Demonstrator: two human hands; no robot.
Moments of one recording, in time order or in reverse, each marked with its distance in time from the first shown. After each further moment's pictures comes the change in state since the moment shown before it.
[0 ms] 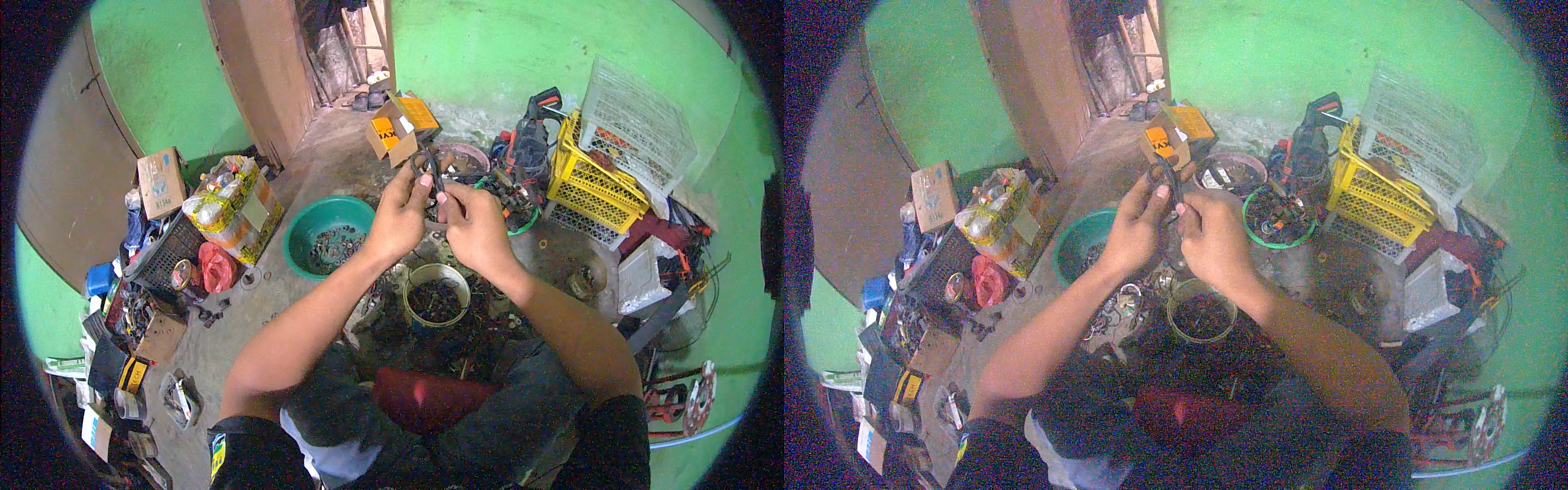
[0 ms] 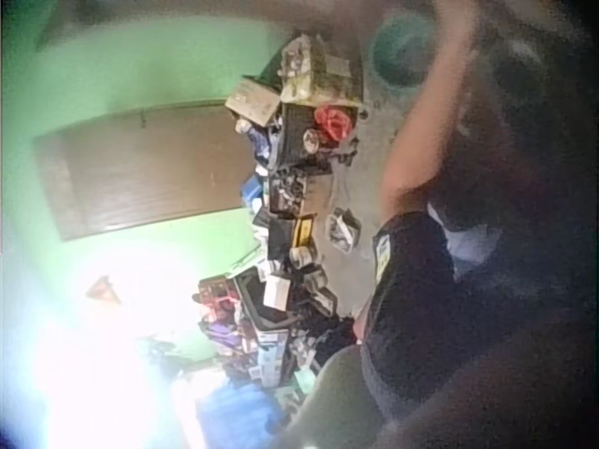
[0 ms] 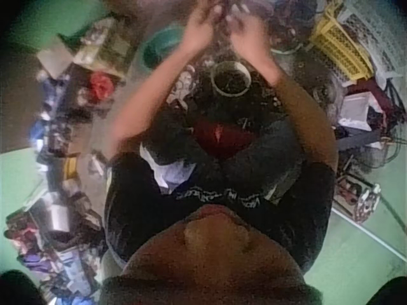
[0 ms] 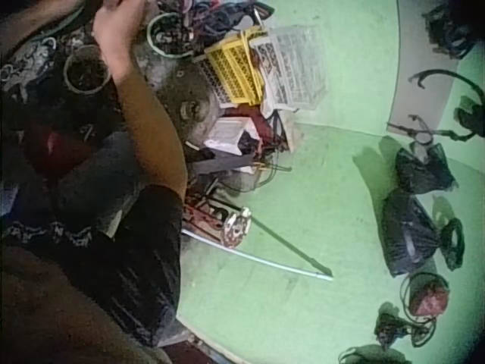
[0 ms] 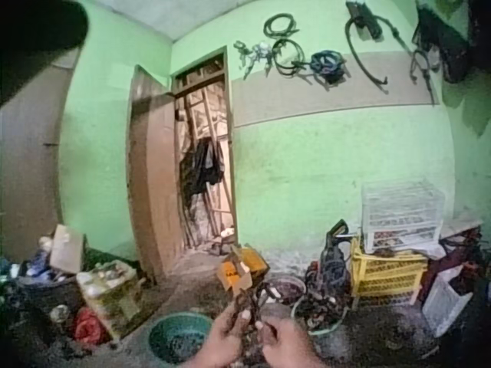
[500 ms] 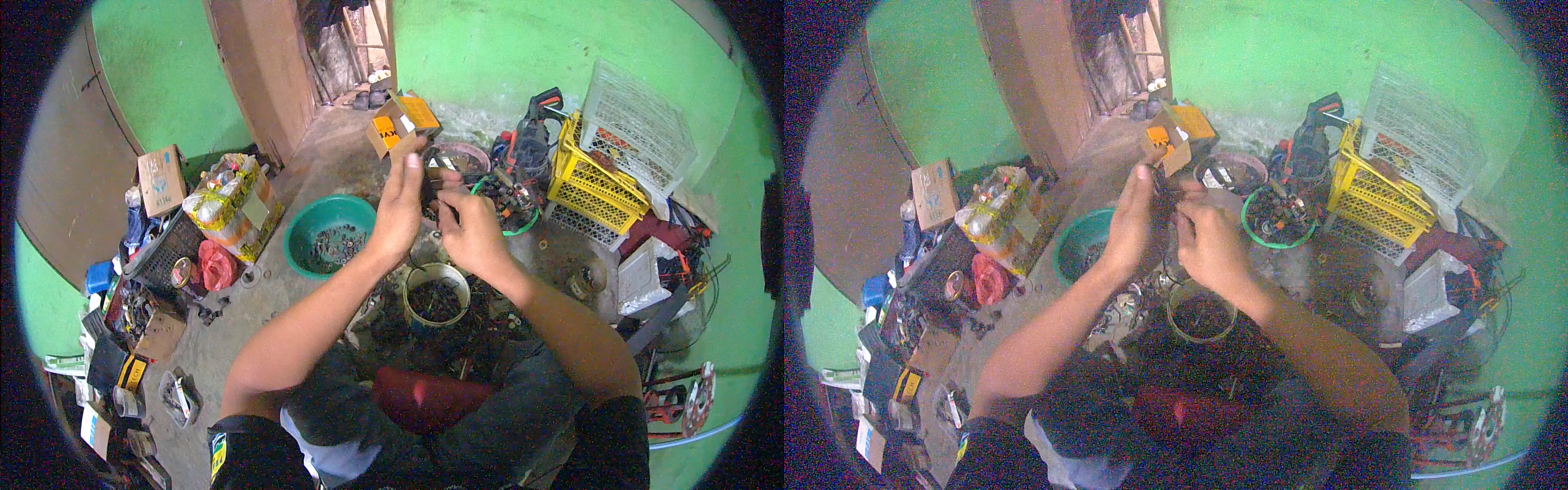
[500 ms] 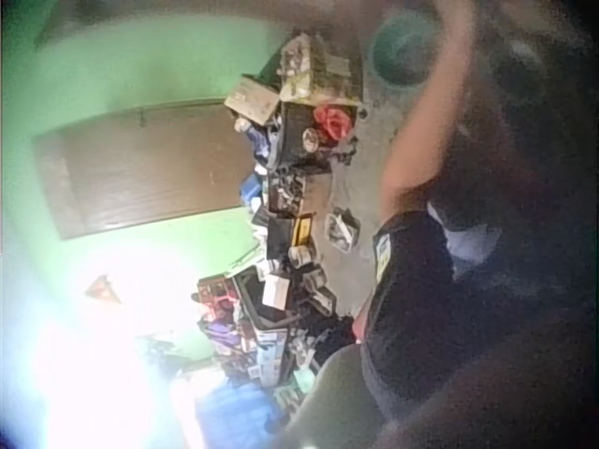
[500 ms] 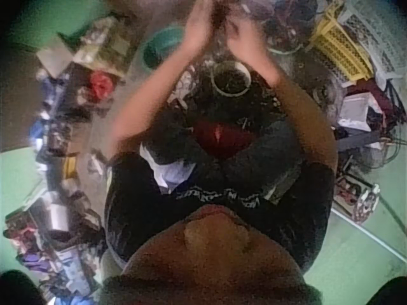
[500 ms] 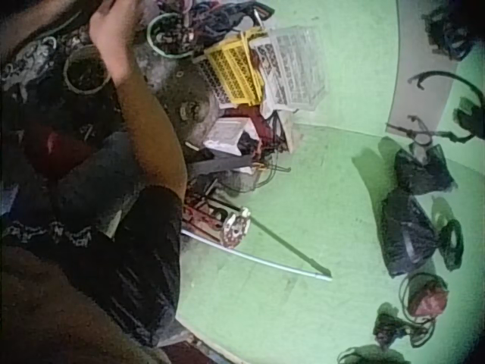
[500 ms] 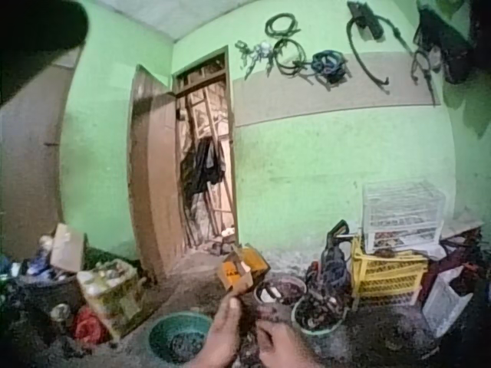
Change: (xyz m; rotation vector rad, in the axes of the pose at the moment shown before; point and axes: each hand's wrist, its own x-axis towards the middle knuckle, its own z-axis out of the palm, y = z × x) left_hand 0.002 0.012 0.005 -0.288 0.081 -0.161; right_hand -0.004 0.002 0.005 -0.150 -0.026 -0.143
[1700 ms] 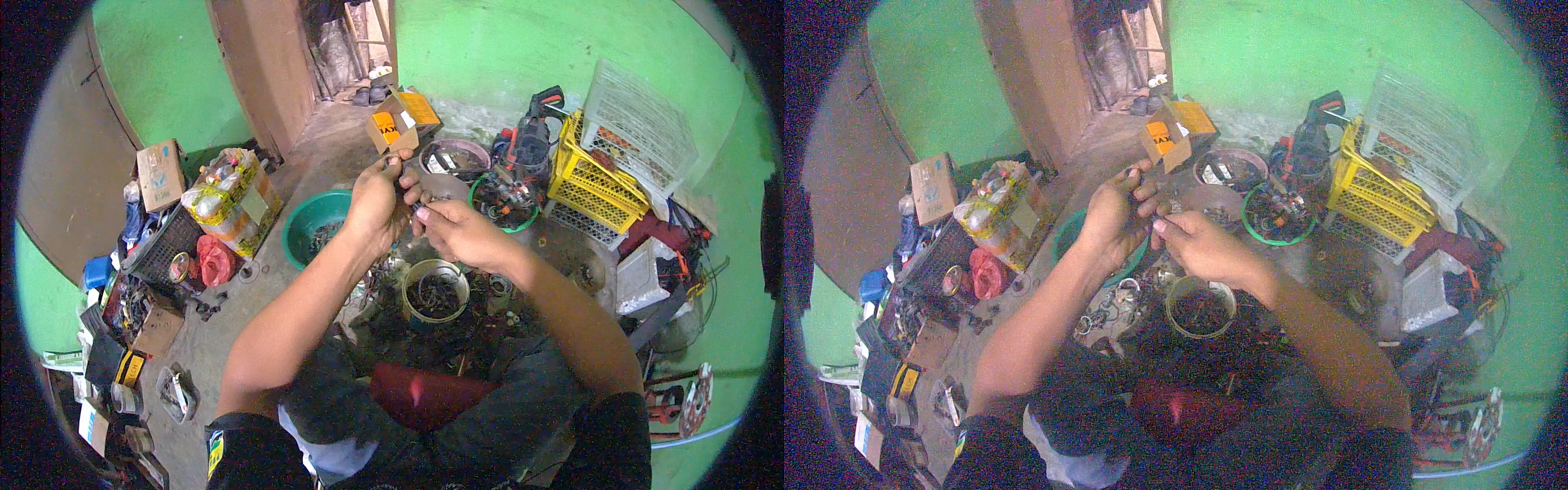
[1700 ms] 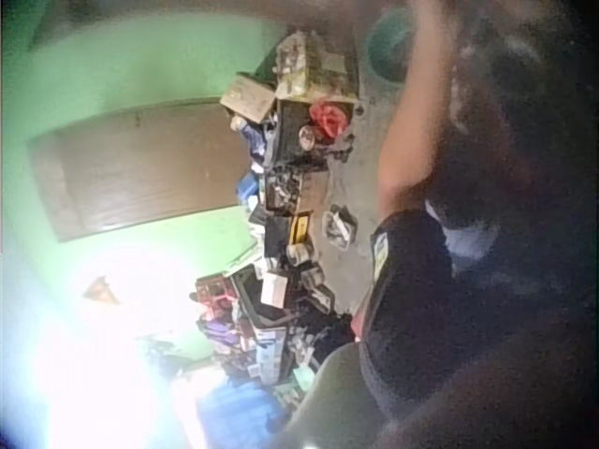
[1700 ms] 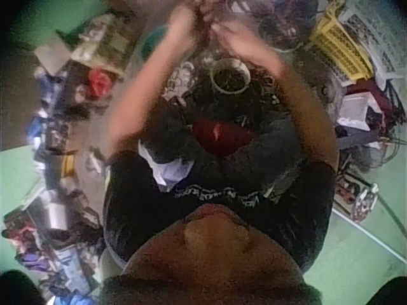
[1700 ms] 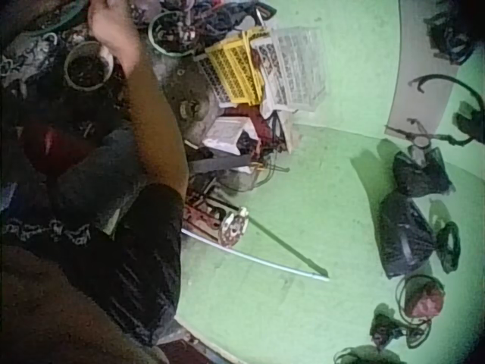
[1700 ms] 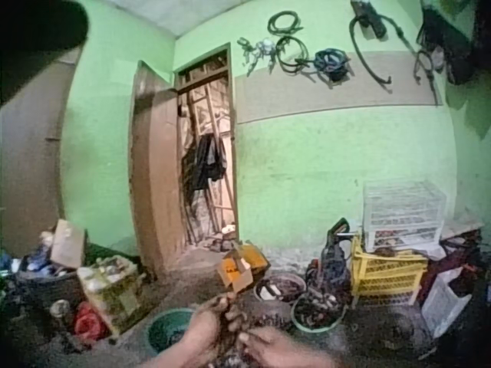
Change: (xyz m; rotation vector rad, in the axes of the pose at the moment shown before) left_hand 0.003 0.021 -0.012 -0.342 0.204 -0.310; right_hand 0.002 0.007 -0.006 0.688 -0.670 0.465
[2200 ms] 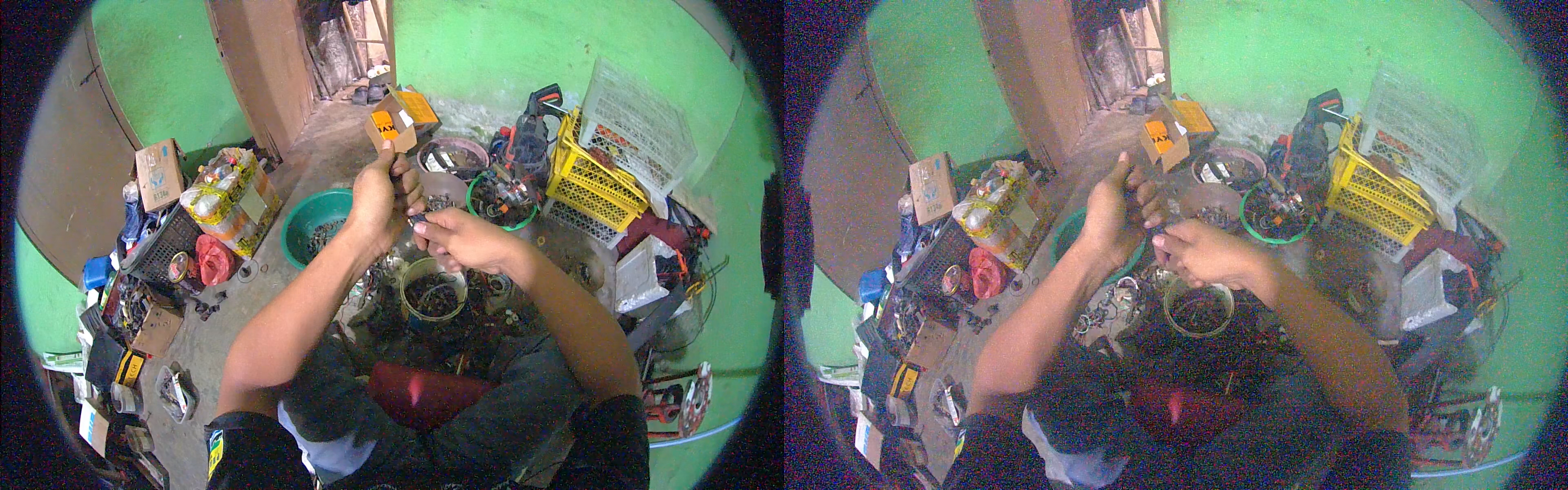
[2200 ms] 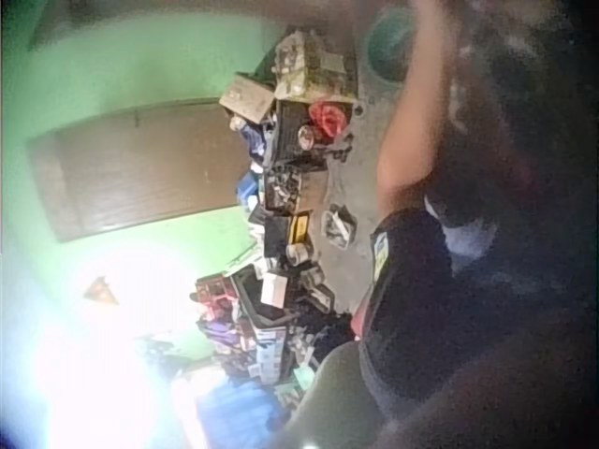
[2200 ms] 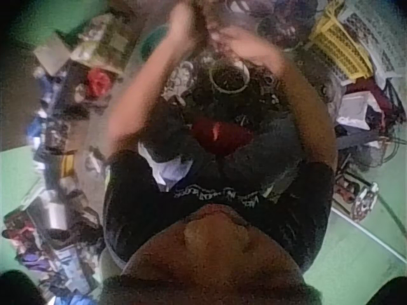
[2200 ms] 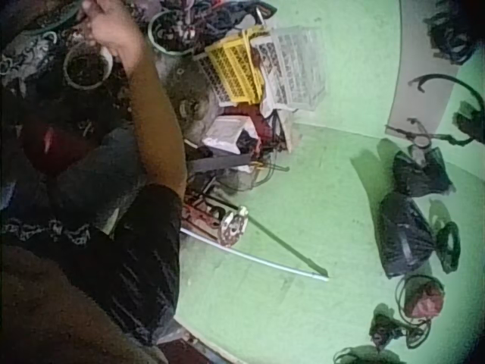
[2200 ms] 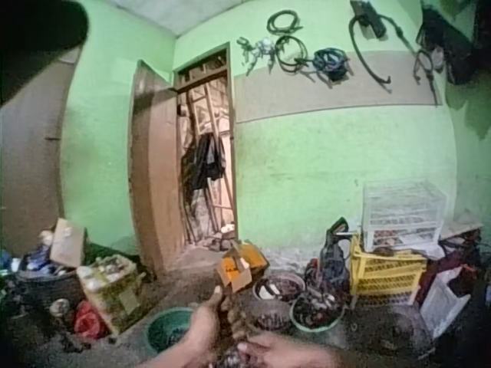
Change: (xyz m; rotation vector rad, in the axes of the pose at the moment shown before) left_hand -0.005 0.004 0.009 -0.040 -0.052 -0.060; right_hand -0.006 0.000 -0.003 -0.067 -0.110 0.162
